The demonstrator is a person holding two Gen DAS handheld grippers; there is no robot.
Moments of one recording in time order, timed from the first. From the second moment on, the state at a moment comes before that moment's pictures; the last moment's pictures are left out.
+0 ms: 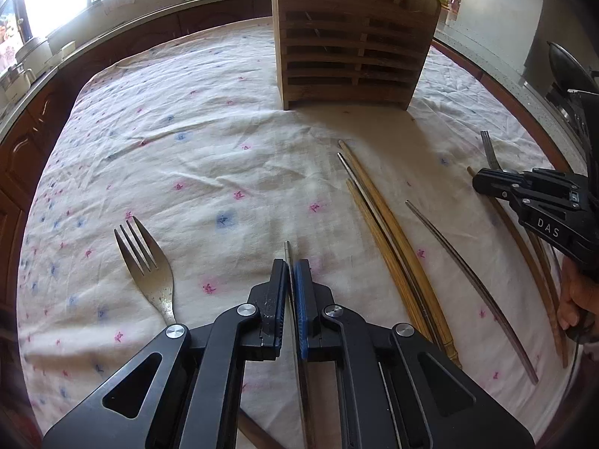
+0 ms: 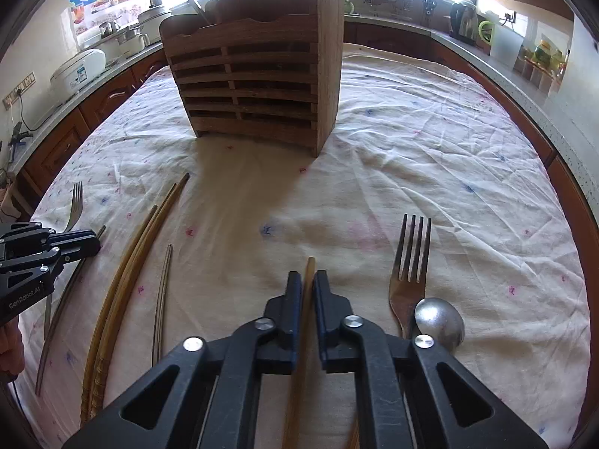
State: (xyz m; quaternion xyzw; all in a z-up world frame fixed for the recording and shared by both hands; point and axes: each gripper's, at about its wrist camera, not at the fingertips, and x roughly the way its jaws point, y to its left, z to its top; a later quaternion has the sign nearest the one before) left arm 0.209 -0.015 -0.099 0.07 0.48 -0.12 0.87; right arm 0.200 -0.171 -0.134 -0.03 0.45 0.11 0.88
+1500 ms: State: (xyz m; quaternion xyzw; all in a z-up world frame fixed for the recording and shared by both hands) left arm 0.118 0.041 0.066 -0.09 0.28 -0.18 0.94; right arm 0.112 -0.217 0.039 0.11 0.24 0.15 0.95
